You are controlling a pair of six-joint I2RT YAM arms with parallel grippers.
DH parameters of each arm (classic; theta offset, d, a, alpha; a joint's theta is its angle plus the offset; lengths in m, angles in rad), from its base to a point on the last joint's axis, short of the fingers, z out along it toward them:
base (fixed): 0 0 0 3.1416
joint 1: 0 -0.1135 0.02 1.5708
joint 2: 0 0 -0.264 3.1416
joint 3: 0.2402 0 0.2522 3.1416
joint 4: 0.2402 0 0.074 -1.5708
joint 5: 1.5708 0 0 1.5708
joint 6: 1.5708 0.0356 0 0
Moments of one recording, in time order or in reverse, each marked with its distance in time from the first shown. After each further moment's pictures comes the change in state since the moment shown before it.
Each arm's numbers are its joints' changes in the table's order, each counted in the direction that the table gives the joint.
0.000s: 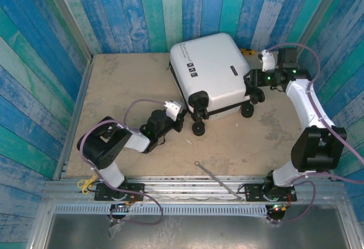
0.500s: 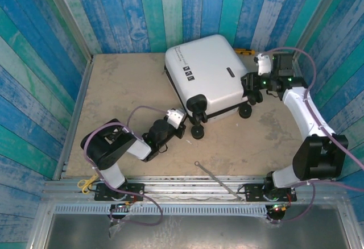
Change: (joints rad) left arm 0.121 0.012 -0.097 -0.157 -0.186 0.082; right arm -0.059 -0.093 -0.134 -0.137 0.051 0.010
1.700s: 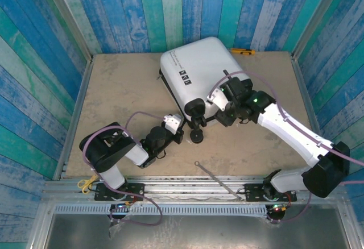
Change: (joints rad) left arm 0.042 -0.027 -0.082 -0.078 -0.037 -0.040; right arm -0.589 -0.129 -0.055 0.326 0.436 -0.328
